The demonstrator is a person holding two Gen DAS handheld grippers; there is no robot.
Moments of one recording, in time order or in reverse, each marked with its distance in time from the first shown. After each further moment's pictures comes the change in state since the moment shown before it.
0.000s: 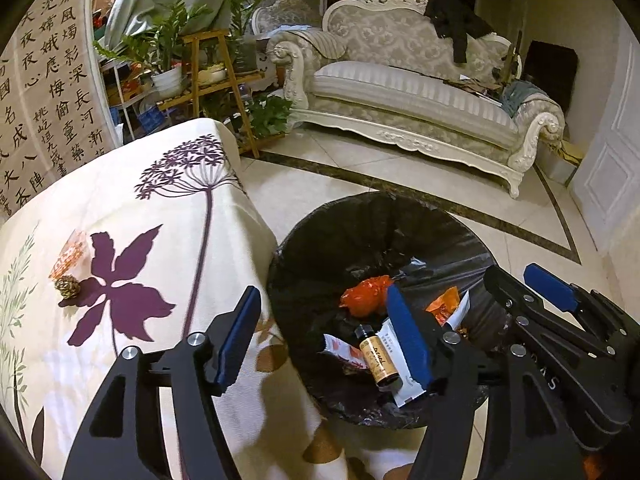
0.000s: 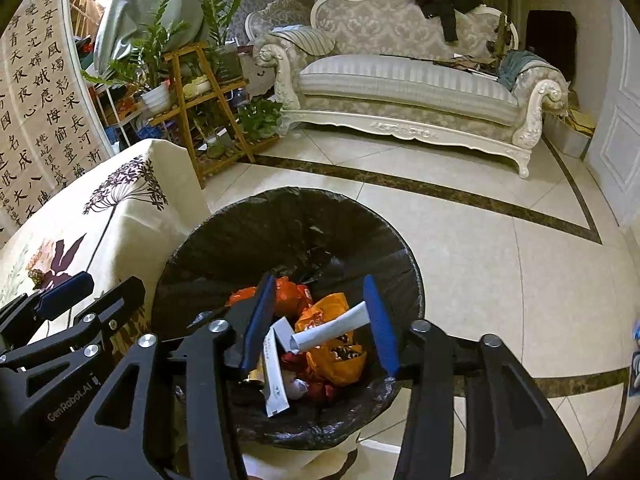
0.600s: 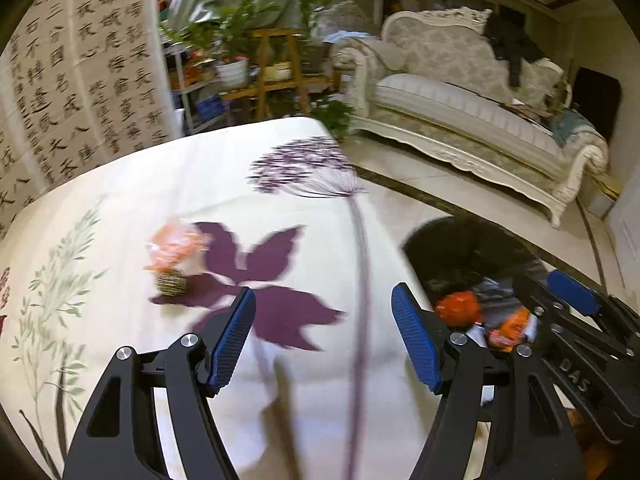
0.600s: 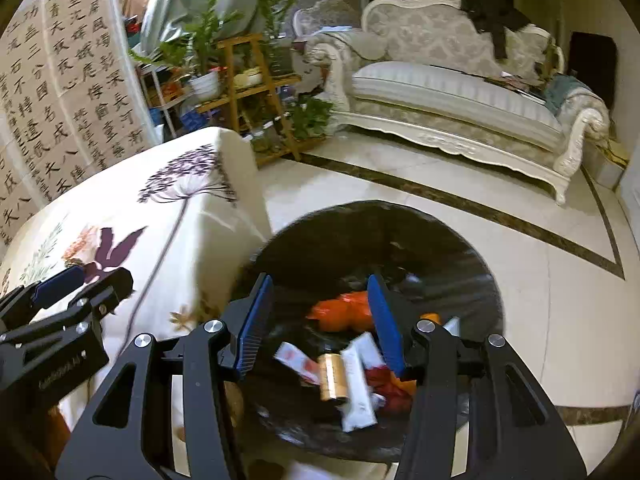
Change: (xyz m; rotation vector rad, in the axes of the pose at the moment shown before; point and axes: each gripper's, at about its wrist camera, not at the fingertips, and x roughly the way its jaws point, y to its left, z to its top) left arm -0.016 0.093 0.000 -0.121 -0.018 0.153; right arm 0.006 0.081 0.012 -0.120 0.008 0.126
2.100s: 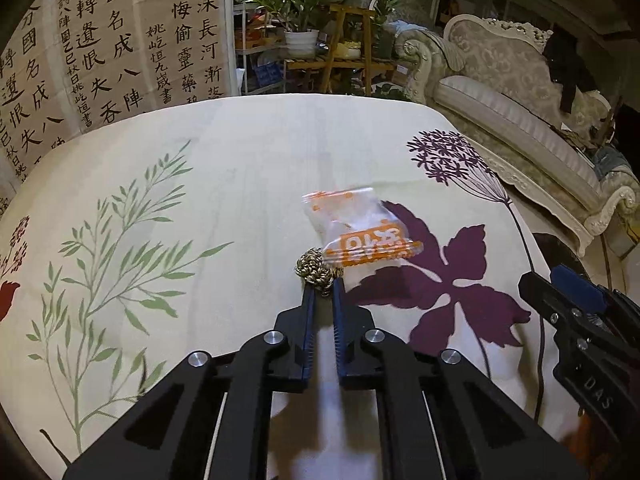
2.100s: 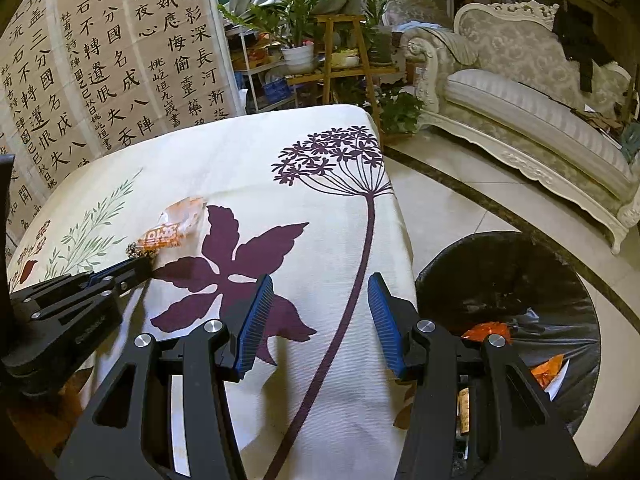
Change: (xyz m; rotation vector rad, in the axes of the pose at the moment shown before) left arm 0.014 0.129 -0.010 -0.153 0.071 0.053; right arm 0.024 0.121 0.008 -0.183 0.055 0.178
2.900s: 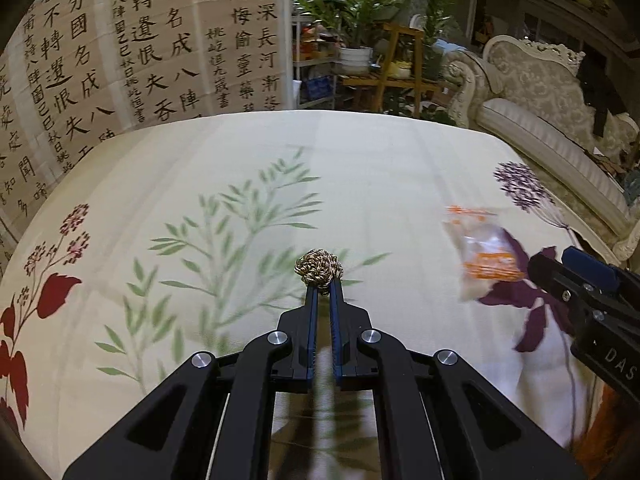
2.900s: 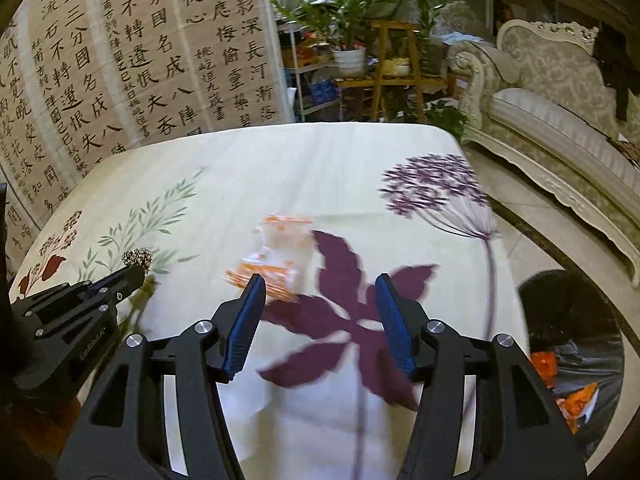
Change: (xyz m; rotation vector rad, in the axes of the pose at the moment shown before) left arm -0.018 0.083 -0.002 -0.061 -0.059 0.125; right arm 0.019 0.088 0.023 -0.095 0.003 0.100
